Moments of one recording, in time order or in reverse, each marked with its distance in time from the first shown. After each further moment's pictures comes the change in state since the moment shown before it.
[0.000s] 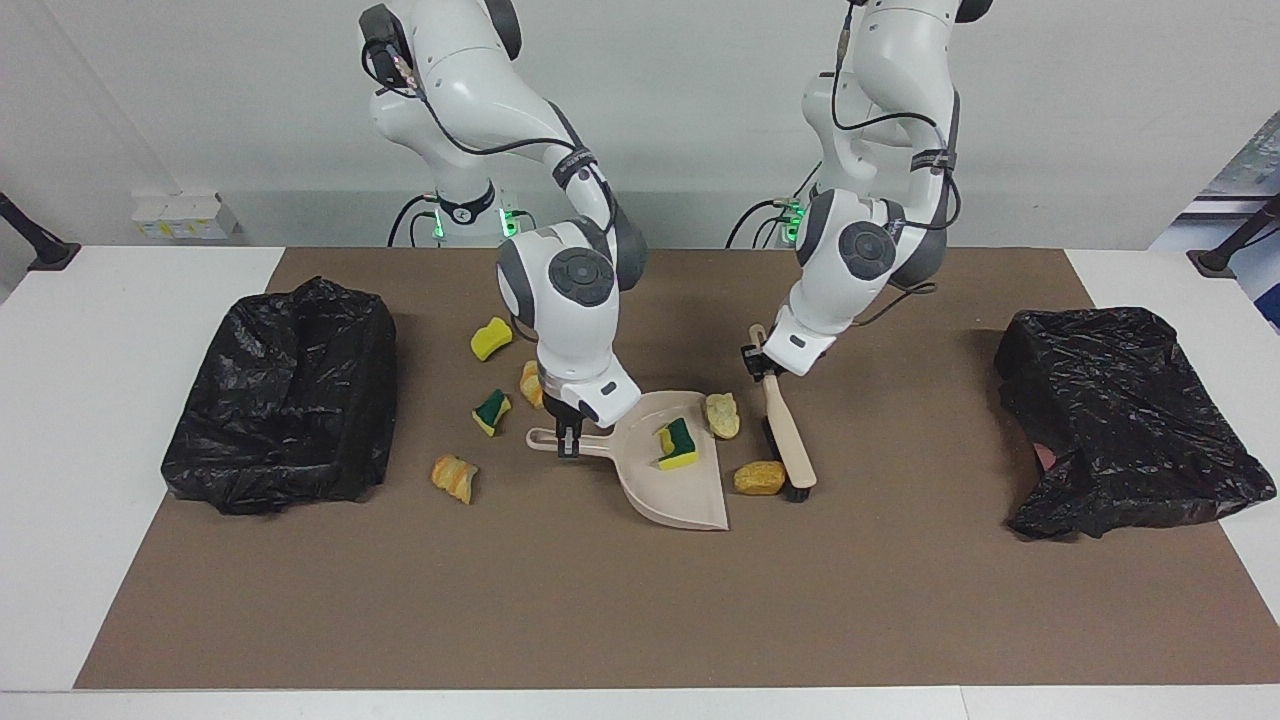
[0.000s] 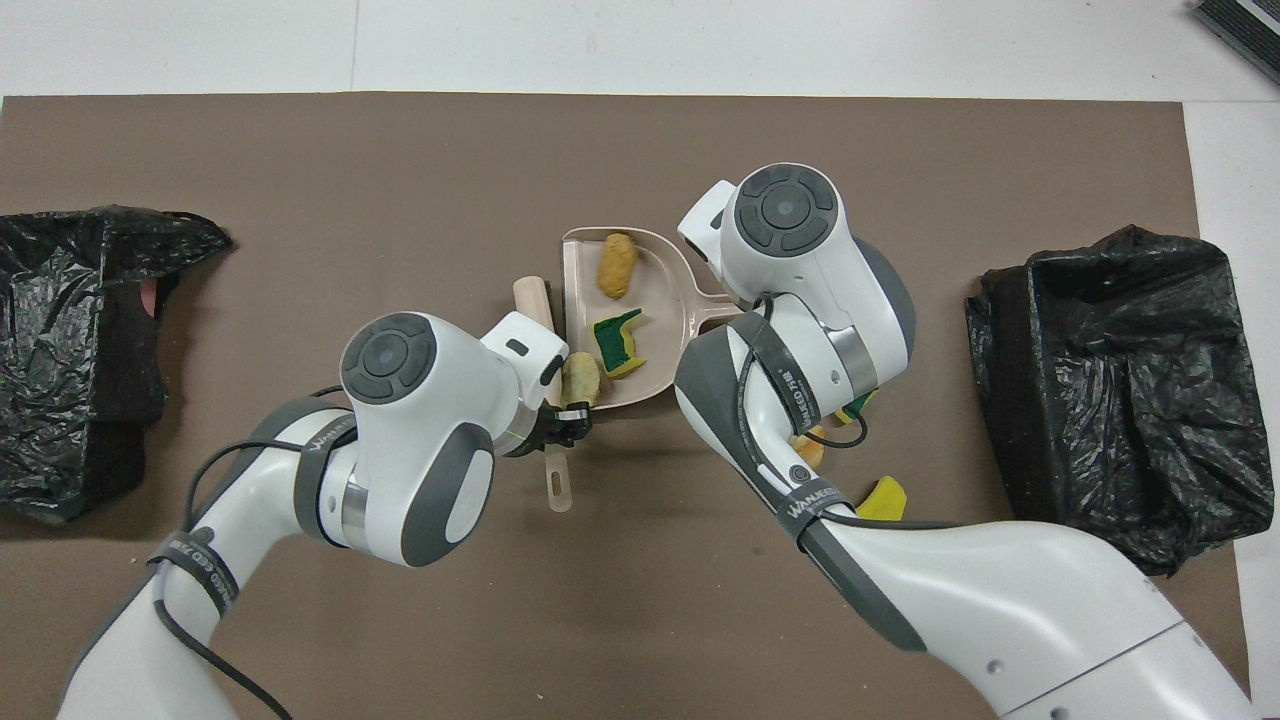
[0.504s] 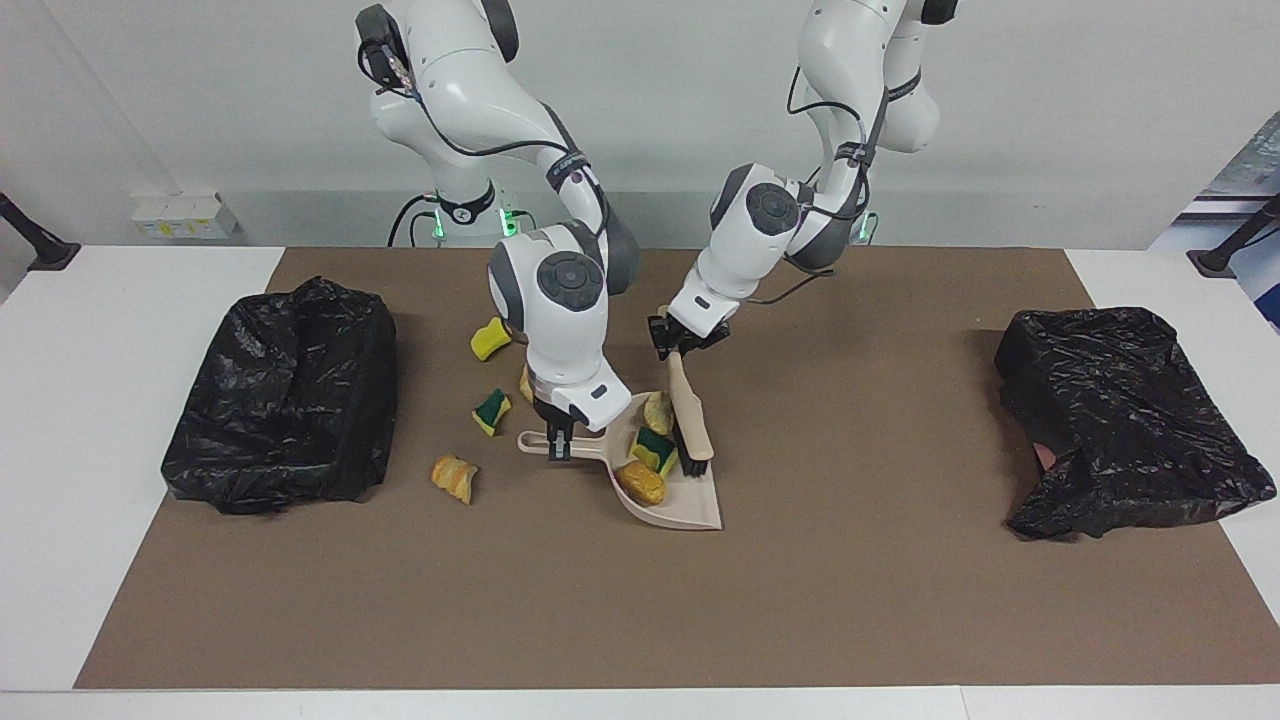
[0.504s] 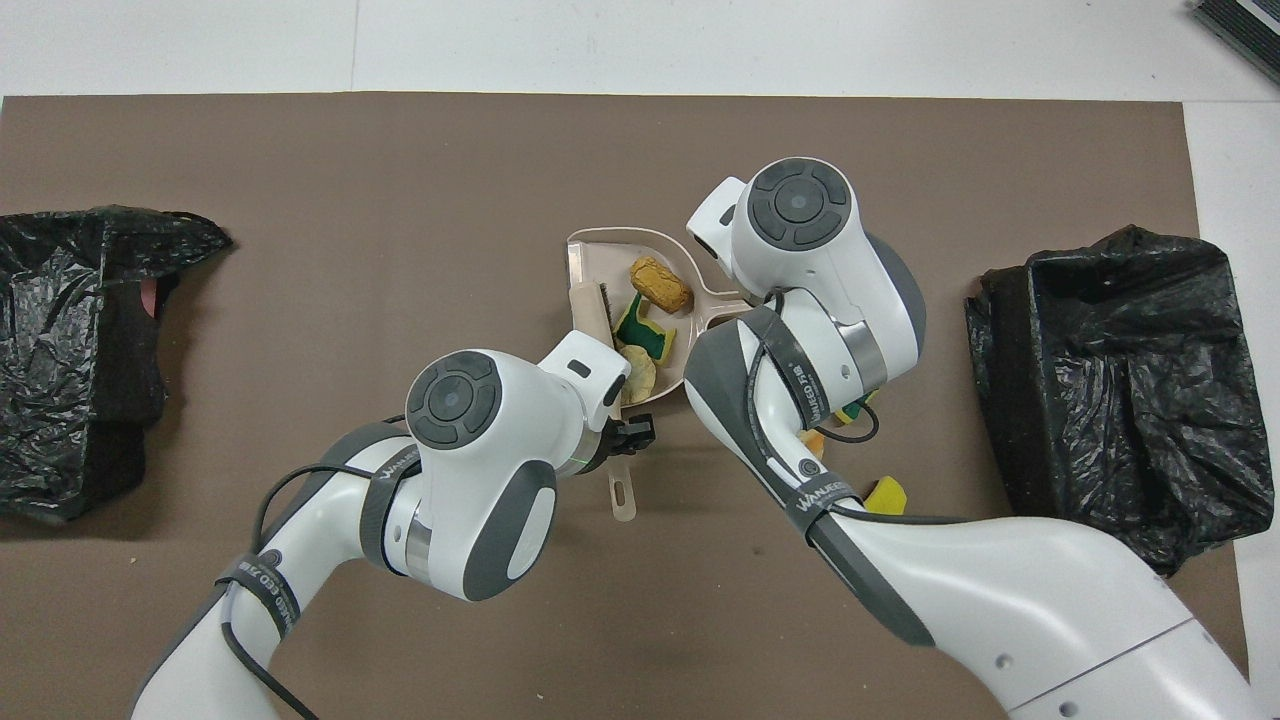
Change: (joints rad) left arm -0.089 0.012 0.009 0.018 -0.057 0.083 -0.054; right arm -0.013 -0.001 0.000 0.001 0.000 0.002 -0.034
